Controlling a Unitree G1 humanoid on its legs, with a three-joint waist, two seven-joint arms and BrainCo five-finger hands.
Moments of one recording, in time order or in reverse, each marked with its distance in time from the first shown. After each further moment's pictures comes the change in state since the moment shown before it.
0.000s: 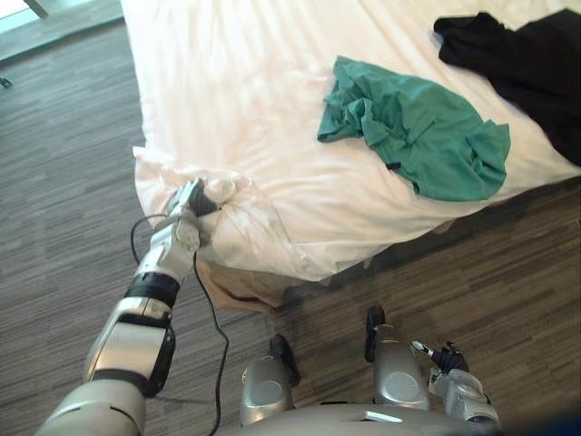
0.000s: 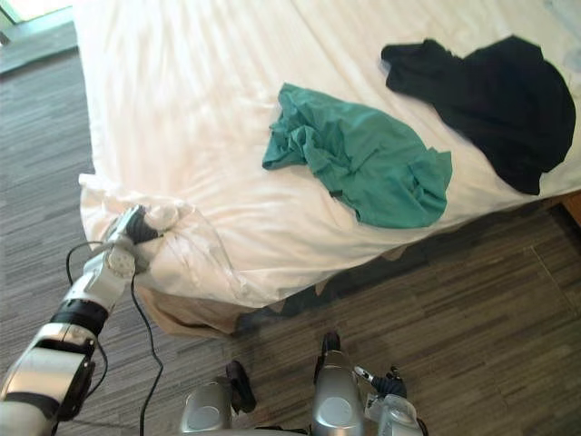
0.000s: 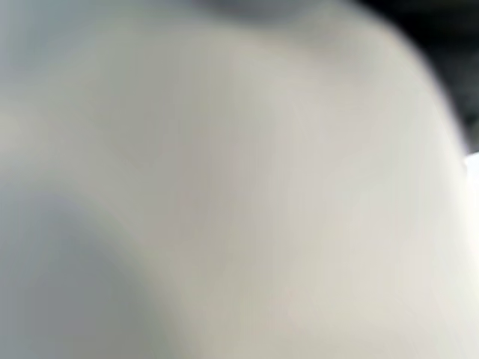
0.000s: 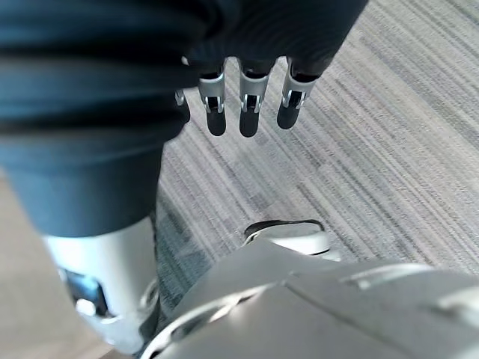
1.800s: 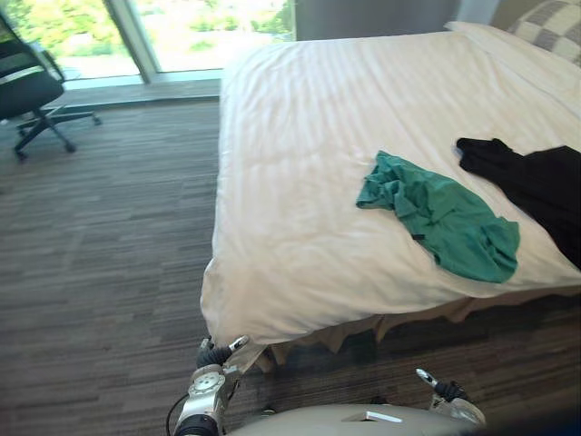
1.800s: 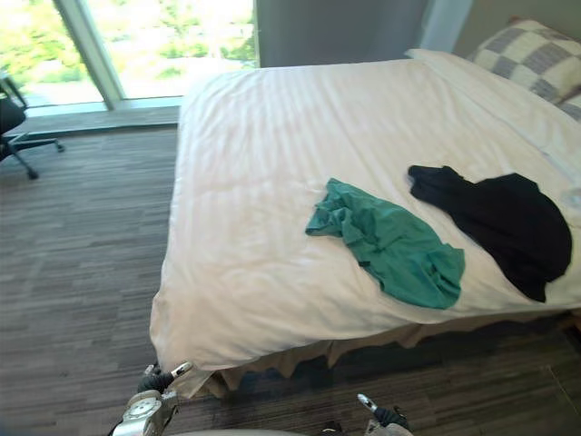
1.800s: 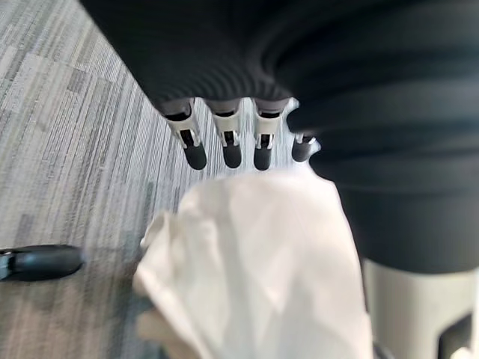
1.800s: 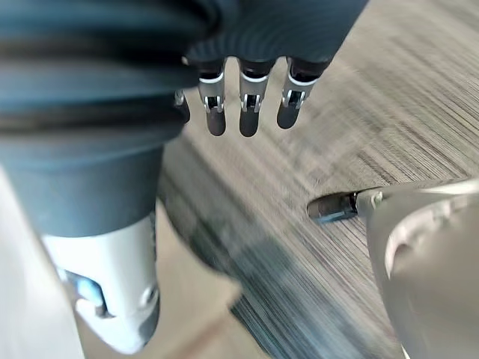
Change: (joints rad) left arm 0.453 -0.462 0.399 0.246 -0.548 0.002 0.107; right arm 0.016 0.037 -0.286 0.066 0.068 0.041 -0.041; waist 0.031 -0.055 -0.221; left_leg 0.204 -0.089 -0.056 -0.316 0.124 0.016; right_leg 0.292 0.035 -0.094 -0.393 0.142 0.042
